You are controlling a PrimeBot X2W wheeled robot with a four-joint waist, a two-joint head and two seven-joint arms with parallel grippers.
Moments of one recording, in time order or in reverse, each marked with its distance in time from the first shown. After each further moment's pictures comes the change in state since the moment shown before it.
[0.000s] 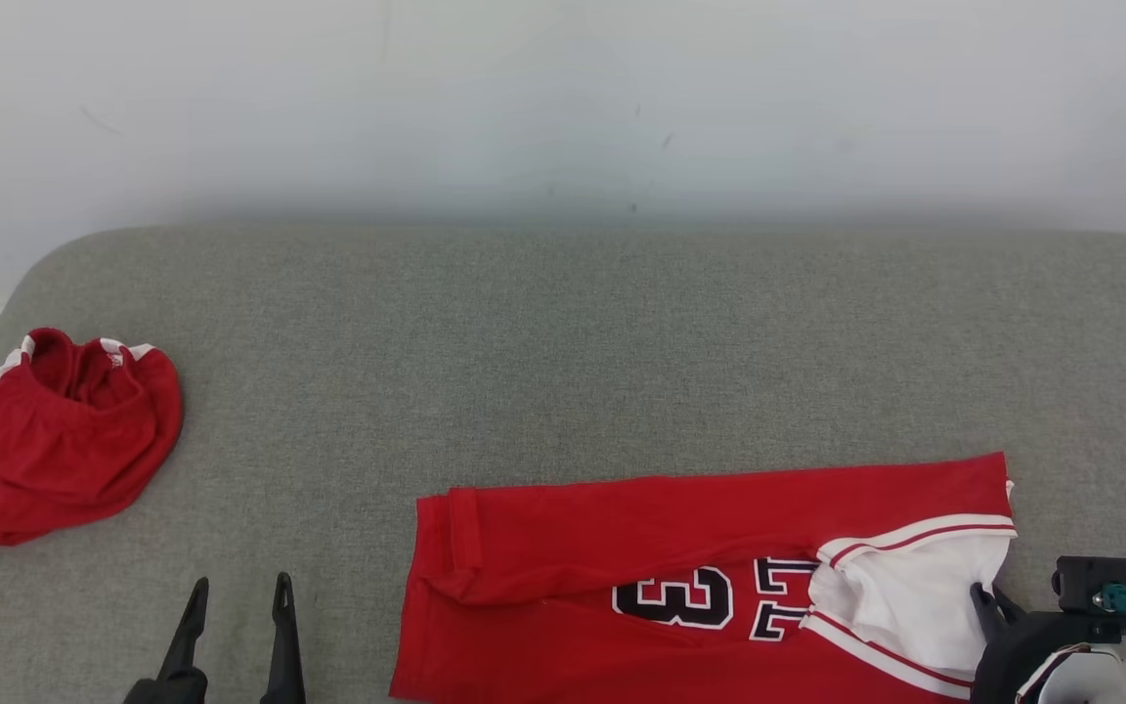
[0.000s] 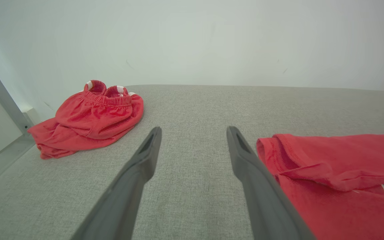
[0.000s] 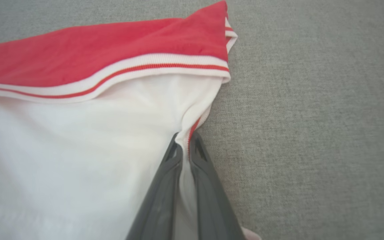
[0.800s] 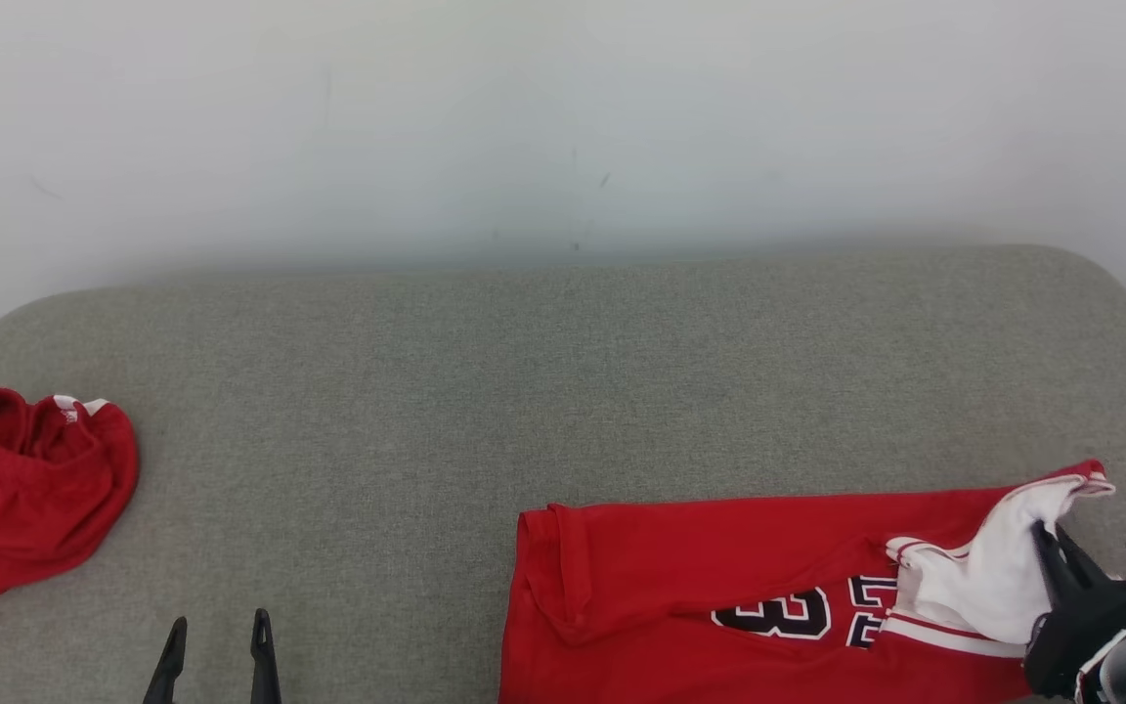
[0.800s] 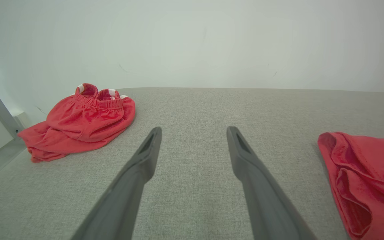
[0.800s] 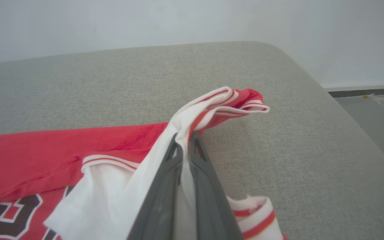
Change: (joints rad) left arm 0.060 -0.030 0.068 -0.005 0.025 -0.023 0.000; right arm 0.008 -0.108 0.010 -0.081 0.067 0.000 -0.120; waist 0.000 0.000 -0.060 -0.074
